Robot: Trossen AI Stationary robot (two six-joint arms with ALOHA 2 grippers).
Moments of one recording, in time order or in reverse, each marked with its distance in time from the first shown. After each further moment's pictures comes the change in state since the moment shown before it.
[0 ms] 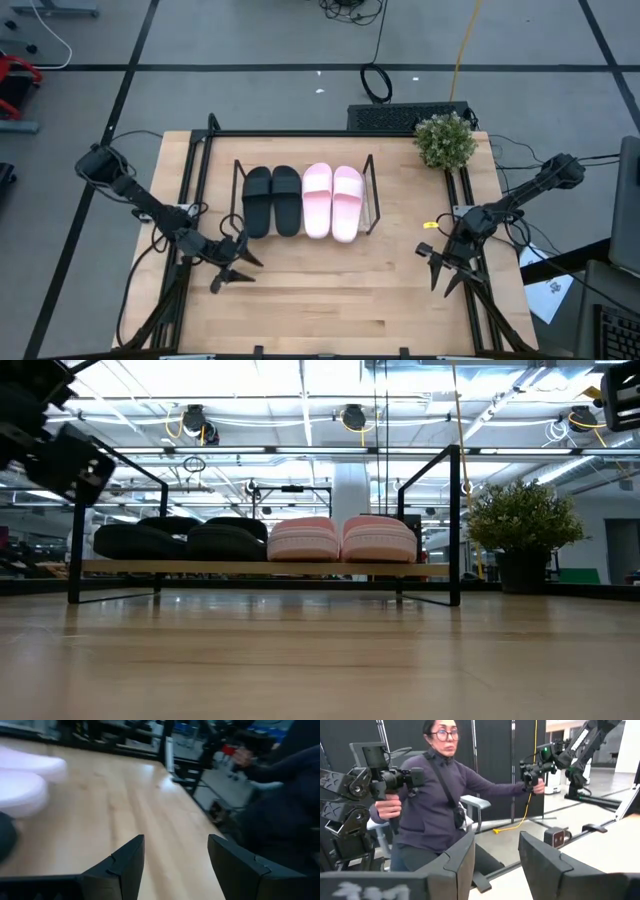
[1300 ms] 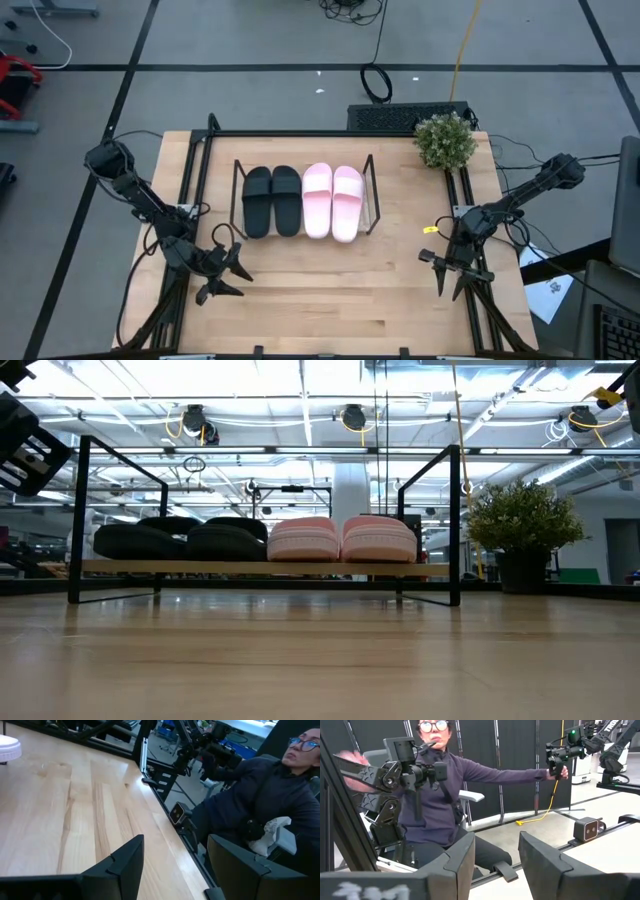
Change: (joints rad) left arm -0.241 0.002 0.021 0.025 -0.141 -0.181; right arm 0.000 0.000 0.000 -0.046 -0.127 0.027
